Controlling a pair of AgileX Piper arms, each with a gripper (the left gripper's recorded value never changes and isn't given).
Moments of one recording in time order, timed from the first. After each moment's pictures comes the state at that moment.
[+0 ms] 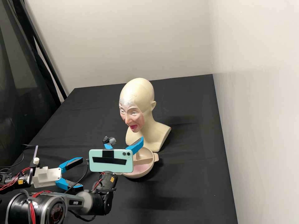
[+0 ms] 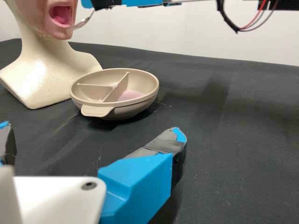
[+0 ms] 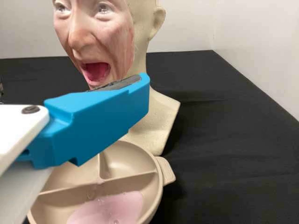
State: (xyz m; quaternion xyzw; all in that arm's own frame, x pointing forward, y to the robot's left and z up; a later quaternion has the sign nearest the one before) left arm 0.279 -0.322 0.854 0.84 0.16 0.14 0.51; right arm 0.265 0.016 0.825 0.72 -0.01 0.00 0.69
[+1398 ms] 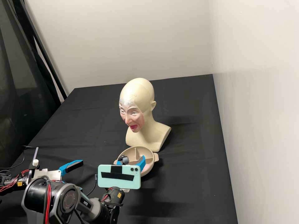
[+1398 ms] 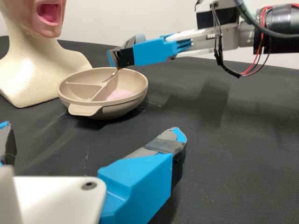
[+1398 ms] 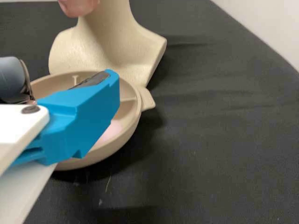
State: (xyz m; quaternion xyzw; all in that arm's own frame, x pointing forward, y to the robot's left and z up) left arm 0.282 -0.328 0.848 0.83 0.16 0.12 0.52; right arm 0.245 -0.034 0.798 0.71 -0.02 -0.09 0.70
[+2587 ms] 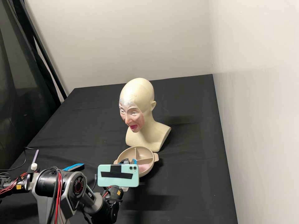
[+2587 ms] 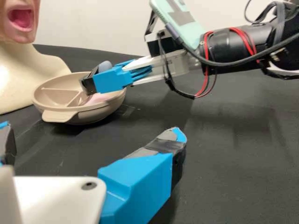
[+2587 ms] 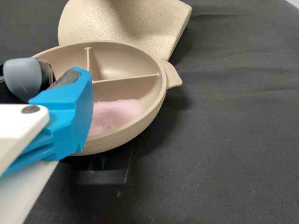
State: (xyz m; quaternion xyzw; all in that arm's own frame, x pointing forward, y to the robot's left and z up) left arm 0.291 -0.342 0.838 0.84 0.15 0.10 0.52; right arm 0.266 -0.036 0.773 0.71 0.00 -0.13 0.69
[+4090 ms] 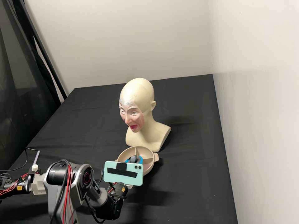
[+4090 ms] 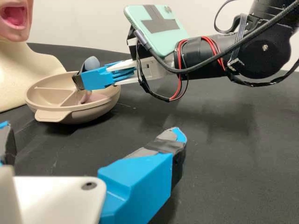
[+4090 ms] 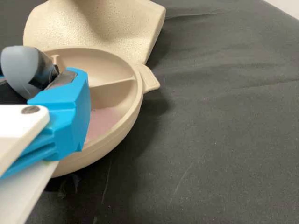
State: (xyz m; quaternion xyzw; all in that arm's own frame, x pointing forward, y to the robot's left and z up) left arm 0.295 -0.342 0.835 0.84 0.15 0.09 0.52; right arm 0.291 -0.052 0.764 0.72 -0.03 -0.12 0.68
